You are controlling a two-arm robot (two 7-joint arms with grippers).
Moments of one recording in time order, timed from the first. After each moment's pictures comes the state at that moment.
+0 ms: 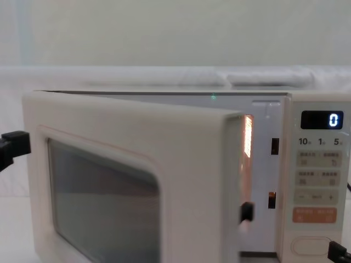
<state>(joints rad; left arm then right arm) 0.30 0.50 -0.05 -2.07 -0.45 0.06 -0.38 -0.16 0.23 -0.12 -1.63 0.25 -0.19 0.27</state>
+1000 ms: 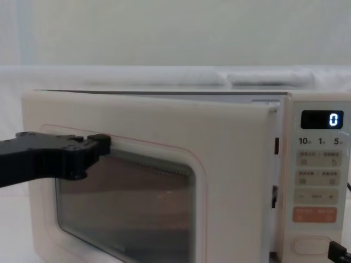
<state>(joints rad) 0.01 0.52 0.19 -1.94 -0.45 0.18 -0.33 -0.16 0.23 -0.12 -1.63 0.25 -0.19 0.27</state>
